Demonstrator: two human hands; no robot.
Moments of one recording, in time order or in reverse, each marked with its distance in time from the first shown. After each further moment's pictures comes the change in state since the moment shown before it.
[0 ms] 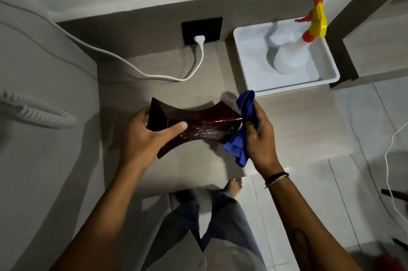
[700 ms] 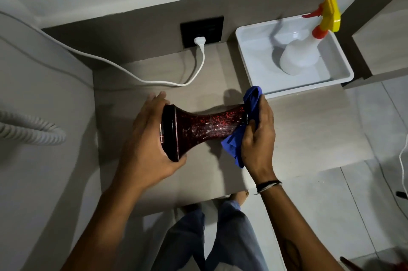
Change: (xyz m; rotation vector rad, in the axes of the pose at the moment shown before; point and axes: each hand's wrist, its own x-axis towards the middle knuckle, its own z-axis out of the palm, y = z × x) left_hand 0.020 -0.025 0.000 0.487 -0.129 0.420; right_hand 0.011 0.007 0.035 -0.124 0.213 -0.075
